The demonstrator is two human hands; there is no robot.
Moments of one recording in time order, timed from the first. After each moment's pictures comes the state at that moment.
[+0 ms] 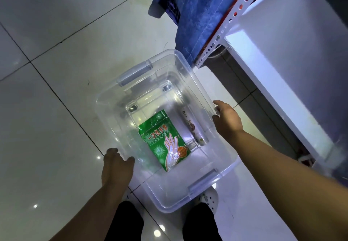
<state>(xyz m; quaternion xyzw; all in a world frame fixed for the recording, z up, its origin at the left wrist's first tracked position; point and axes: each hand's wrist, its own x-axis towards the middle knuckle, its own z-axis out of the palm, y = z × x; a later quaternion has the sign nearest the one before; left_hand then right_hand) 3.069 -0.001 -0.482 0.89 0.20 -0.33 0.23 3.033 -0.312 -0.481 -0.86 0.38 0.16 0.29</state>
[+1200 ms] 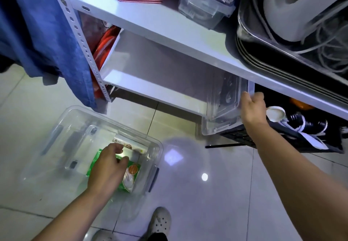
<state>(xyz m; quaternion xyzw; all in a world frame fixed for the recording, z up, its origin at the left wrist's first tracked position) 3.026 -0.163 -0.272 0.85 -0.27 -0.38 0.27 2.788 -0.430 -0.185 -0.58 0.73 -0.21 0.30</state>
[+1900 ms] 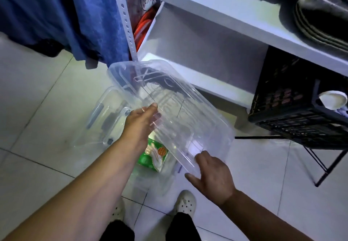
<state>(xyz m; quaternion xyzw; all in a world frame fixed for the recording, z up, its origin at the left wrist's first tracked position) 3.060 -0.186 -0.264 0.61 0.07 -0.51 0.60 2.824 -0.193 -0.272 -0.92 0.35 0.02 0.15</state>
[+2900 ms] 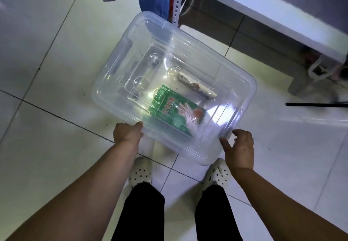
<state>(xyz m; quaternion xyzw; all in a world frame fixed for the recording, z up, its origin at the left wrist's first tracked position) 3.126 0.025 -0.493 0.84 0.20 -0.38 0.33 2.861 -0.089 -0.477 -0.70 0.66 0.02 0.28</state>
